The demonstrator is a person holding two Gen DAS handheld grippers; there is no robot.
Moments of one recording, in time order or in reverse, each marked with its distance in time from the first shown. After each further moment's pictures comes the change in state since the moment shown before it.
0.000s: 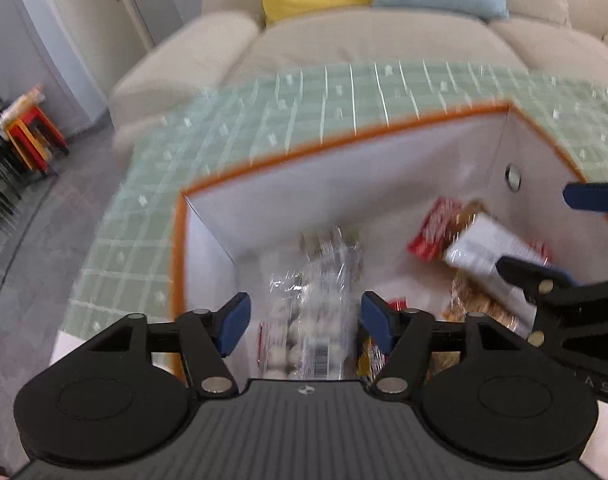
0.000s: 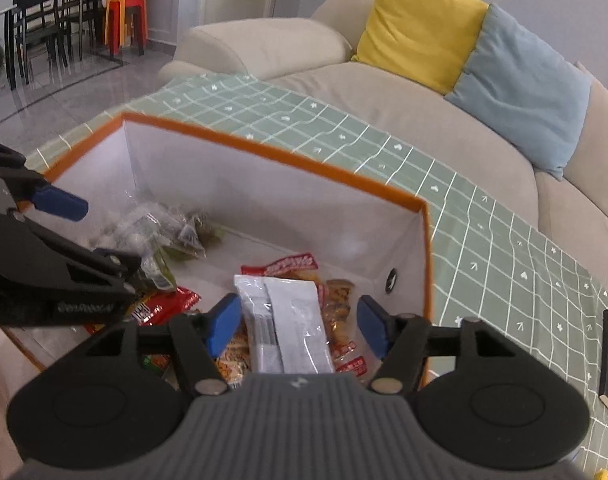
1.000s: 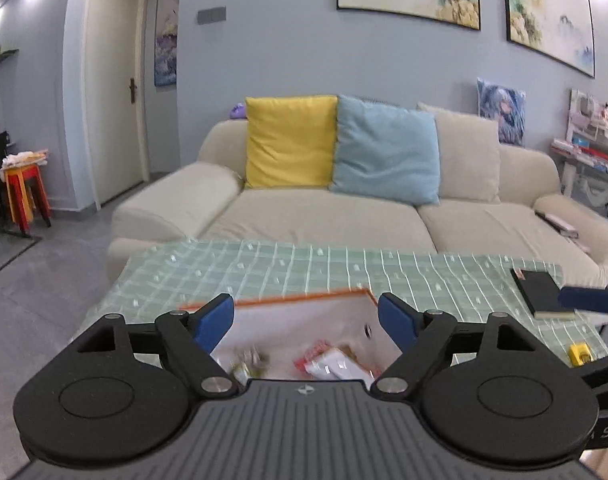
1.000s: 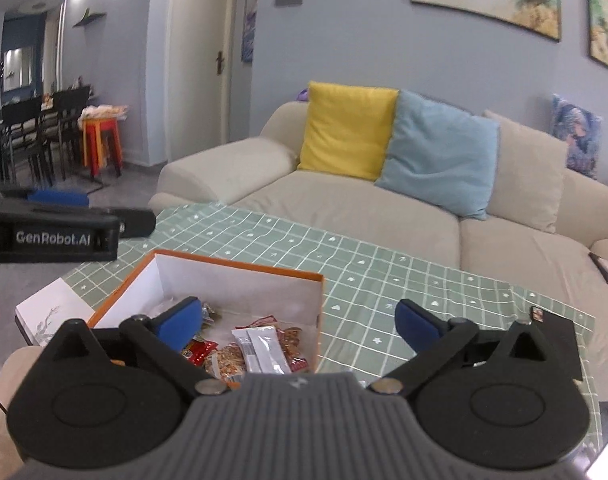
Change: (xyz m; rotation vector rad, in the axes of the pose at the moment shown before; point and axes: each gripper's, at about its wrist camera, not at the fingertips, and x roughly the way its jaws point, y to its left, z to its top) left arm -0.184 -0.018 -0.035 -0.169 -0.457 -0.157; right arm -0.241 -0.032 -0.066 0.178 -0.327 -0.069
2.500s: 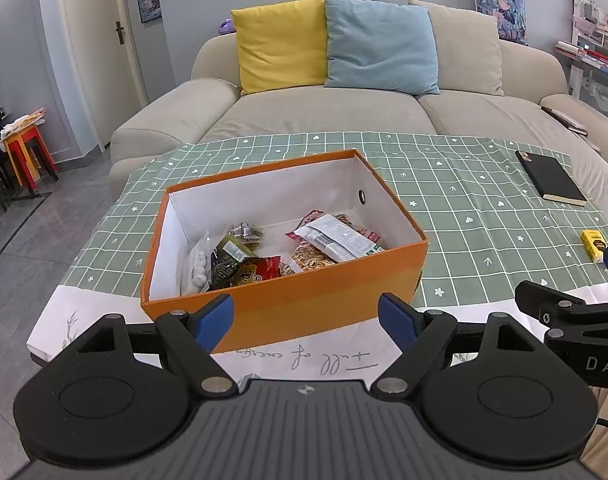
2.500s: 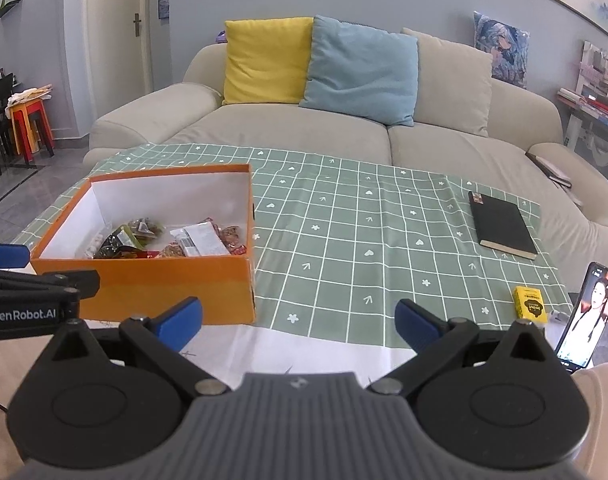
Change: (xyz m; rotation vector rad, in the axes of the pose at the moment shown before) left arm -0.009 -0.036 -0.071 0.086 0.259 0.053; right arm -0.010 -0.014 -0.079 0.148 0.207 -0.177
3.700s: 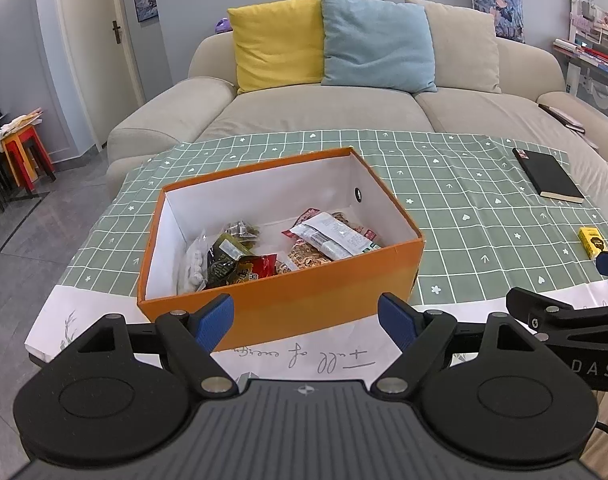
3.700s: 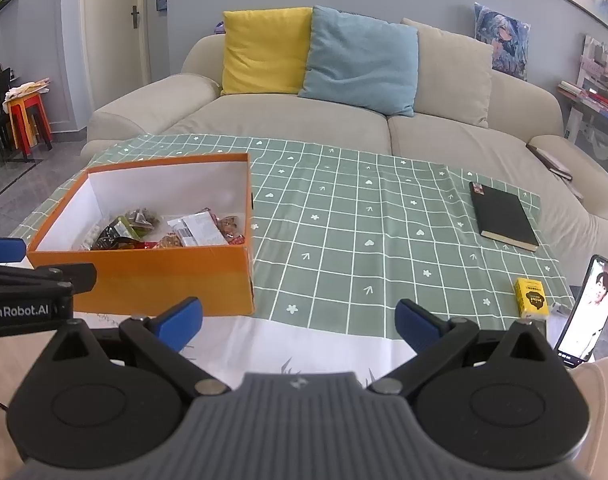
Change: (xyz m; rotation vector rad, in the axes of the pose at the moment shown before) left arm 0.000 -0.001 0.000 0.004 0.006 -0.006; right arm 0.008 0.001 -0.004 0.007 0.032 -0.006
